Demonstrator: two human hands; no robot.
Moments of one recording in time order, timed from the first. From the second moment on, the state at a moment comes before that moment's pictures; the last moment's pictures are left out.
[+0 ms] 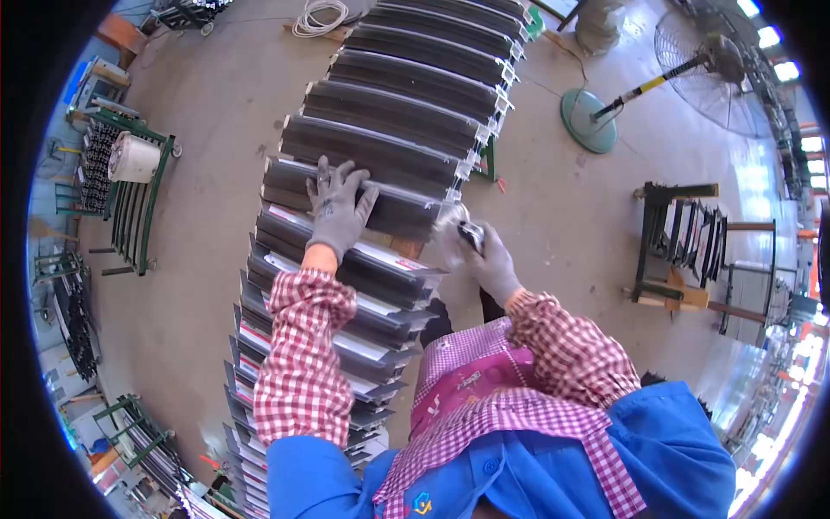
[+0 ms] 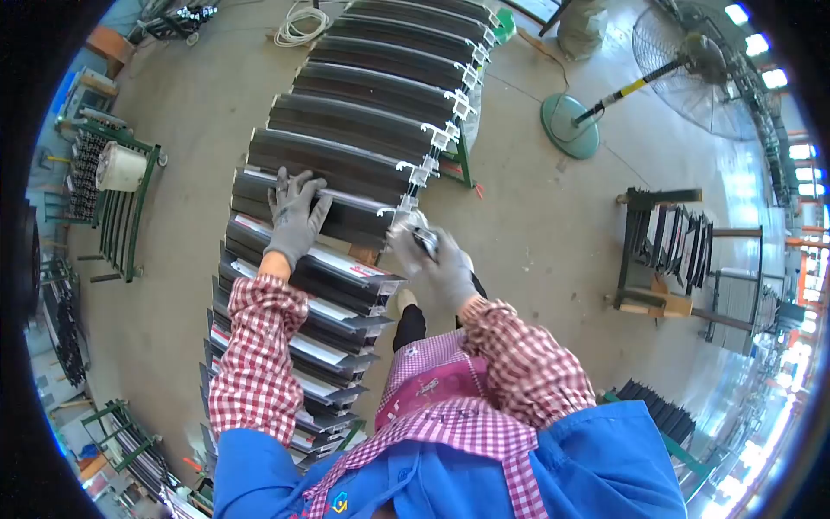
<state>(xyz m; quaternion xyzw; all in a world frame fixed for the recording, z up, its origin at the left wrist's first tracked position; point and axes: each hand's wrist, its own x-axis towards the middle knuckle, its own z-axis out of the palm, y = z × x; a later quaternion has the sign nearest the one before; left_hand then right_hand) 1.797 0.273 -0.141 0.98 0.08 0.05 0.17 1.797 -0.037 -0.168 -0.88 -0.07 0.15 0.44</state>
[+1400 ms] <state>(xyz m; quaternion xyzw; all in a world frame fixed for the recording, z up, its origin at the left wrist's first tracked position) 1.976 0.228 -0.134 0.96 0.21 0.14 0.12 2.061 -0.034 -0.209 -0.79 -0.36 0.09 0.48</state>
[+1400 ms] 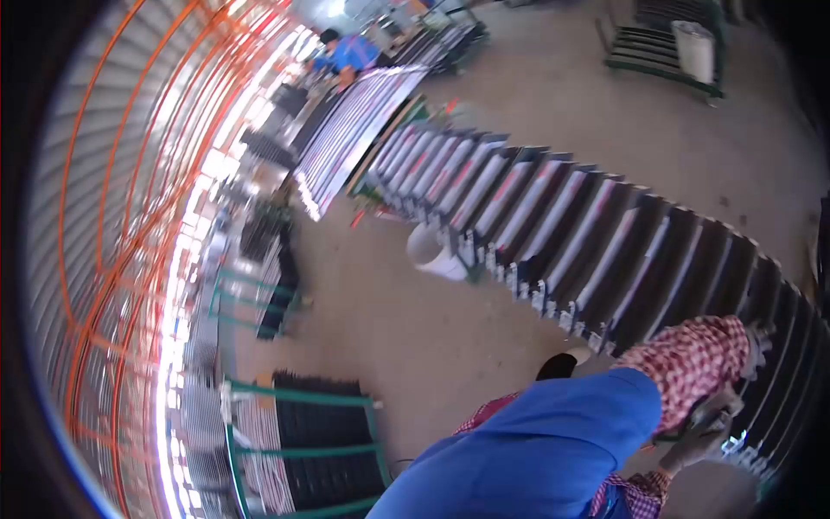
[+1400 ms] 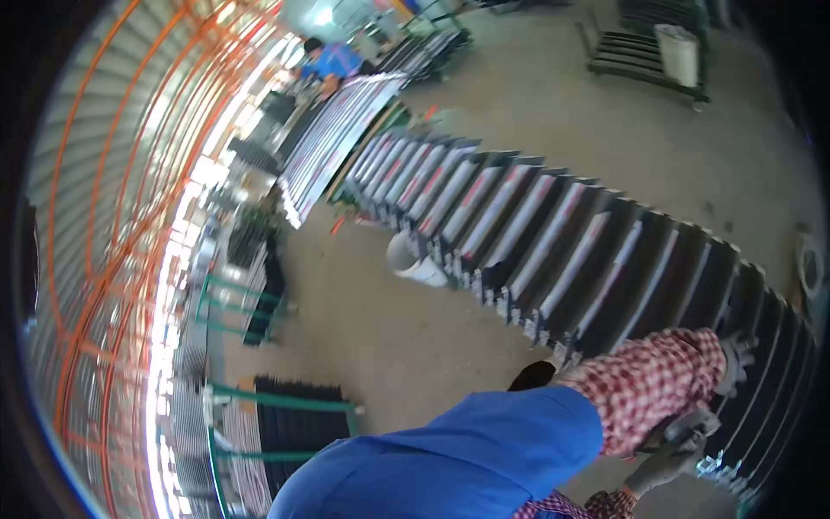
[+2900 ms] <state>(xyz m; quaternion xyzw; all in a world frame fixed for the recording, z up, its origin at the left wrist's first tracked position) 2.060 0.205 -0.147 0.97 0.16 0.07 0.15 2.080 -0.080 -0.127 -0.89 -0.12 0.08 0.44</state>
